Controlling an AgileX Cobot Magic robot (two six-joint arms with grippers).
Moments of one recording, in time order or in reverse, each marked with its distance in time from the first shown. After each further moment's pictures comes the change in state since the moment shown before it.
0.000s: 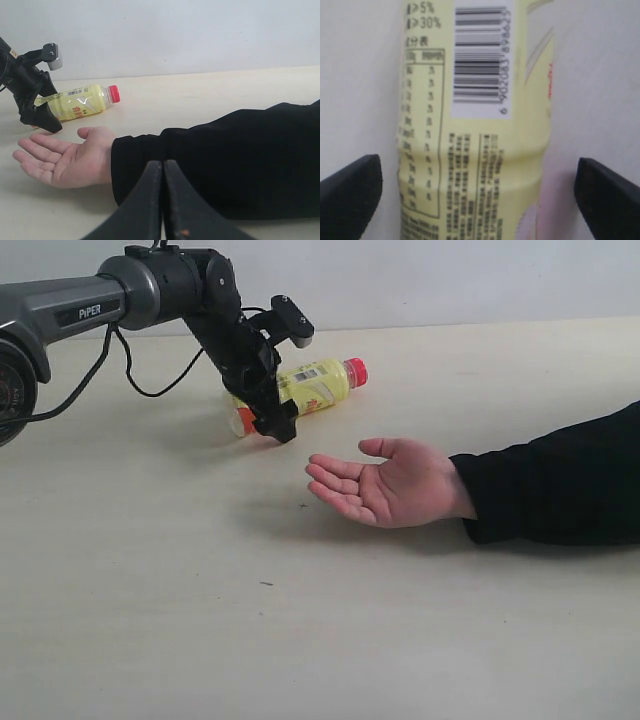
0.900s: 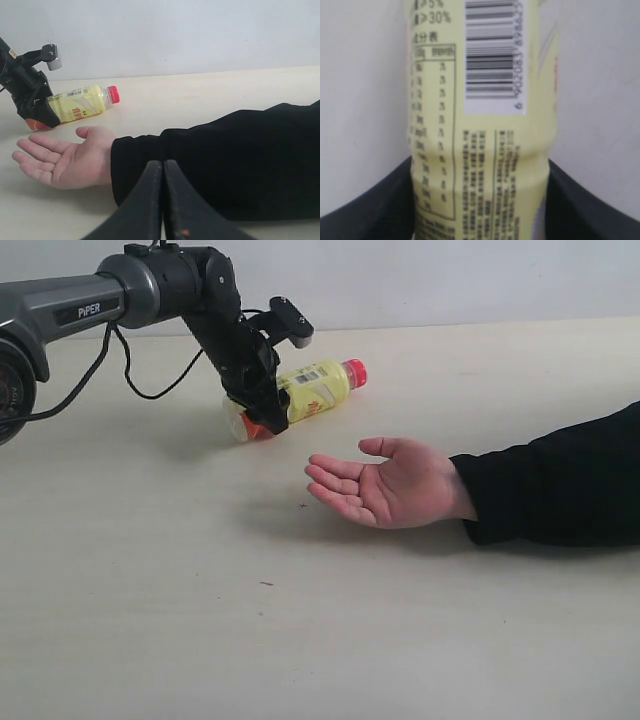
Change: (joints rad) left arm 0.000 -0.002 0.000 -0.002 0.031 -0.033; right arm 0.000 0.000 0.000 0.000 0.000 0.000
